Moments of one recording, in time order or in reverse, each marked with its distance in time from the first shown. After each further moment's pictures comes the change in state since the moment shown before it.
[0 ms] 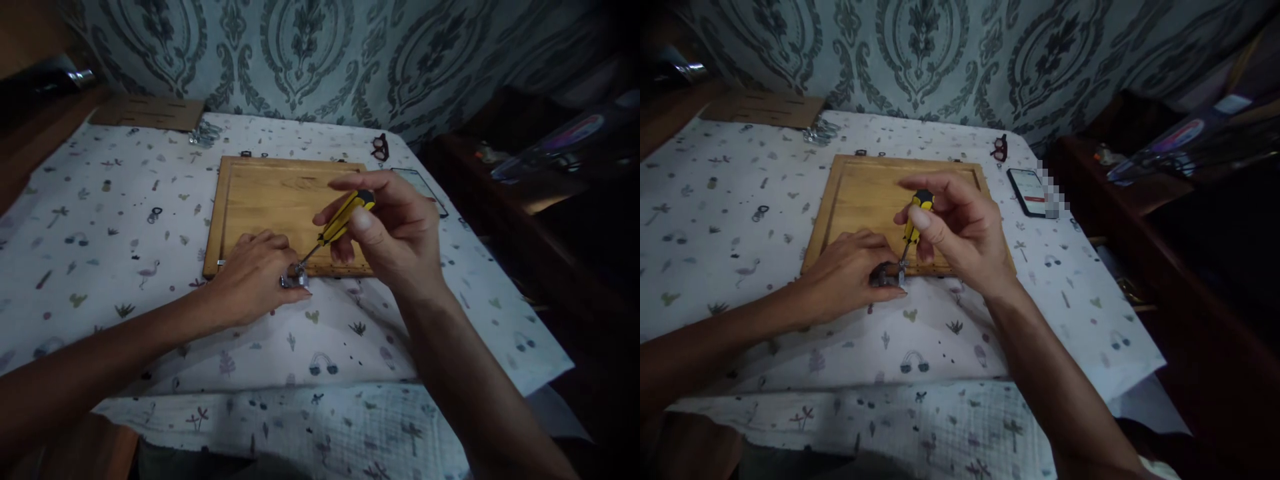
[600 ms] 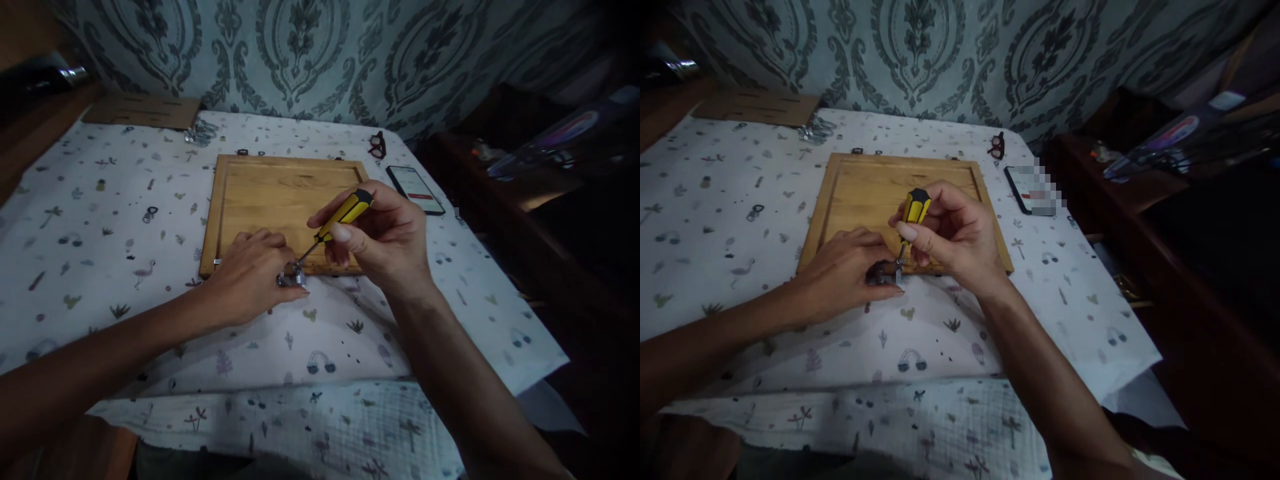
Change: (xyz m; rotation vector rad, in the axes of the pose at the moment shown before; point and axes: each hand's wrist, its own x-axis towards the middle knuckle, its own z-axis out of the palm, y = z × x) left_hand 0.000 0.001 0.000 -0.005 -0.014 -0.021; right_hand -0.005 0.004 0.004 0.069 0.058 0.104
